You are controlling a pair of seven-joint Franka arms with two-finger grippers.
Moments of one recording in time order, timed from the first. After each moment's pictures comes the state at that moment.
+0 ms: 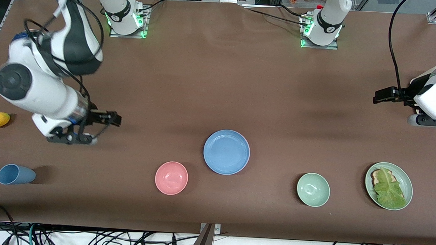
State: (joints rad) left arm 0.02 0.23 -0.02 -1.38 -0.01 1.40 0.00; right arm 0.10 0.34 0.13 -1.47 -0.03 1.73 0.23
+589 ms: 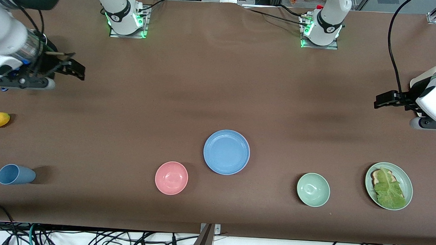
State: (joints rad) left arm 0.02 0.23 -0.02 -1.38 -0.01 1.46 0.00; right arm 0.09 -0.01 -0.01 -1.72 -0.02 1.60 0.06
